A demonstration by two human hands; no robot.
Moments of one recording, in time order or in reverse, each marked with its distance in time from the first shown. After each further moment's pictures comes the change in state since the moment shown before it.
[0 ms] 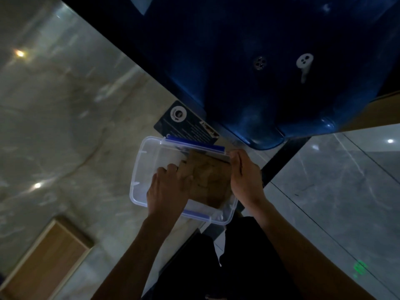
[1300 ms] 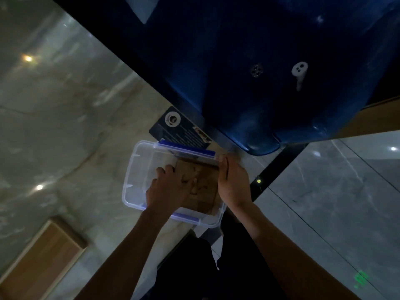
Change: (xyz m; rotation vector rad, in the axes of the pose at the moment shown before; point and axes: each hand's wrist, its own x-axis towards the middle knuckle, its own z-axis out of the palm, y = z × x) left_hand 0.017 0.011 0.020 0.250 -0.252 -0.034; right_hand 0.000 0.002 0.003 -0.059 -0.002 -0.015
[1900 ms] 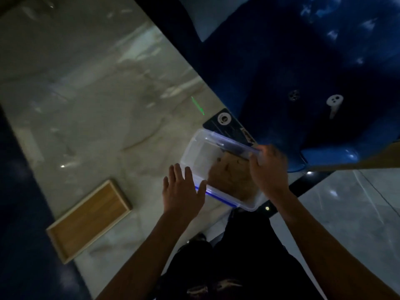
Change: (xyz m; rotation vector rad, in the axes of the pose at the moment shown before) left_hand -0.104 -0.074 -0.035 0.026 0.226 -0.055; right_hand -0.014 -0.067 -0.010 -0.419 -0.039 -0.103
